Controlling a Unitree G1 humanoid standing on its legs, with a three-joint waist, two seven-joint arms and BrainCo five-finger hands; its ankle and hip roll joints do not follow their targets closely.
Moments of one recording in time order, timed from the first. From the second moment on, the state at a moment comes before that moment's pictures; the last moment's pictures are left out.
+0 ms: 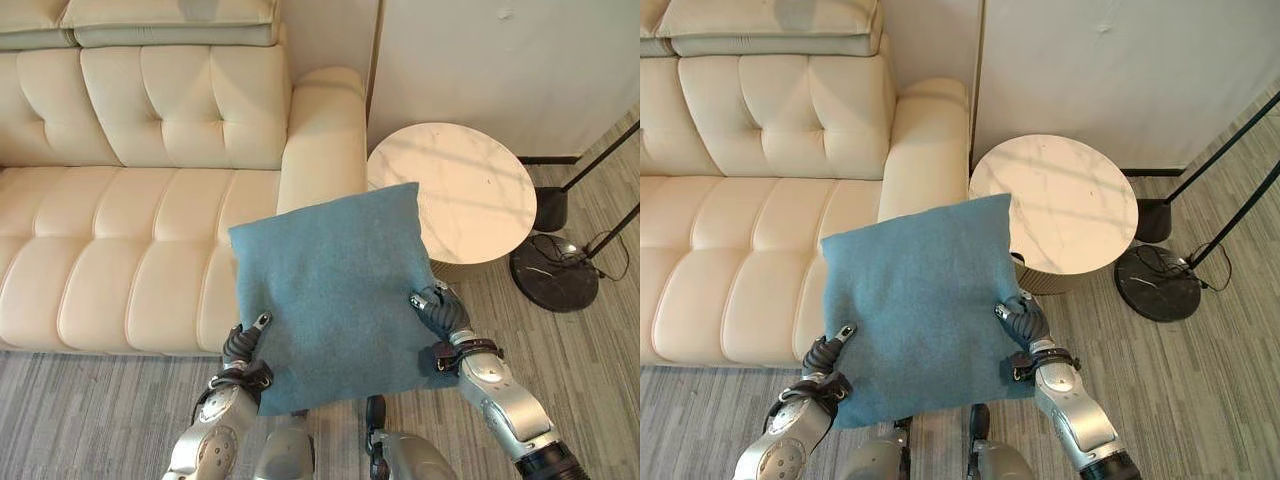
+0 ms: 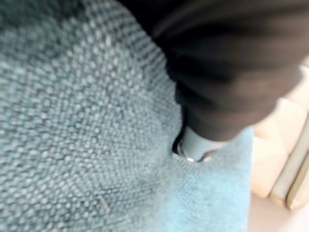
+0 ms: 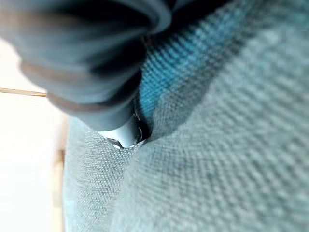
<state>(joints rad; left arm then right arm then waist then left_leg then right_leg) 0.18 0.26 -0.22 -0.07 -0.80 0.08 0.43 0.00 -0.39 0.29 -0.10 0.33 0.18 -0.24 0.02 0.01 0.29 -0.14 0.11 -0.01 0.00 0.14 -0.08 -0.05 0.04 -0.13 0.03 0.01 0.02</state>
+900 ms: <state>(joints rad) 0.24 0.29 -0.19 -0.18 -0.77 0.09 0.38 0.05 -0.43 0.23 -0.24 0.32 0.14 -0.21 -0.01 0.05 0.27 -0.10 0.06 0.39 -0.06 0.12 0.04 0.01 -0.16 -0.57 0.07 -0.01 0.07</state>
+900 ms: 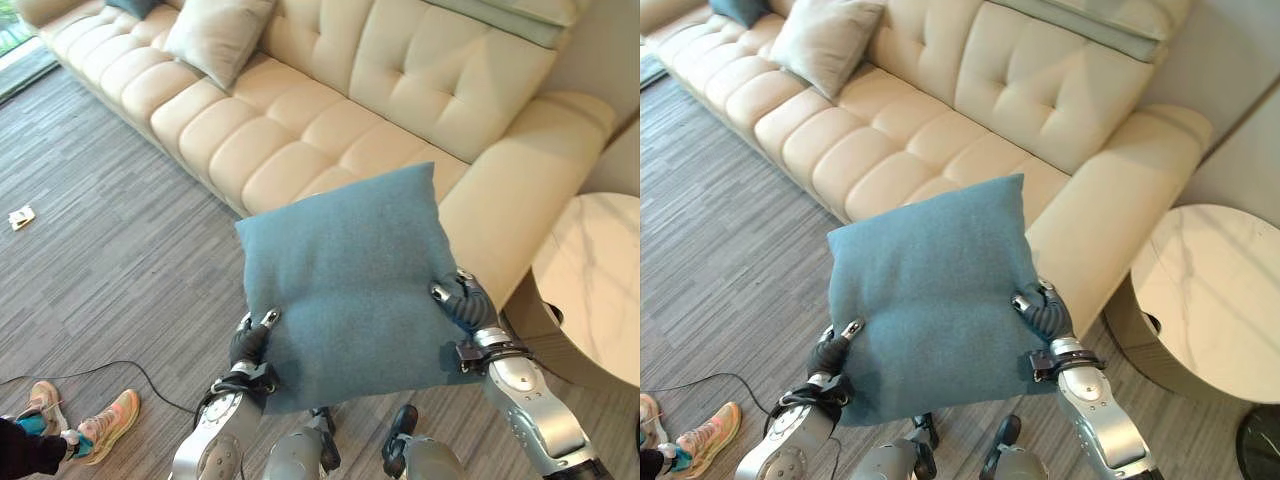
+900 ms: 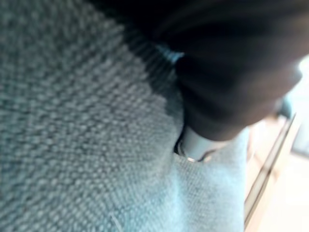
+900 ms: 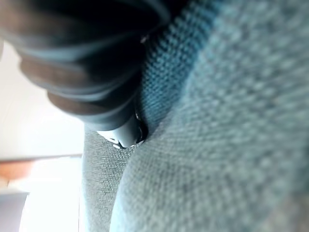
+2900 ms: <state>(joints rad) 0.21 0.31 -0.20 -0.12 -0.65 0.10 0.39 0.10 -0.34 0.22 -0.16 0.27 0.15 -0.20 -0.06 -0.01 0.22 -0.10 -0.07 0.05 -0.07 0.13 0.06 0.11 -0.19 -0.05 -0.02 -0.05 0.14</state>
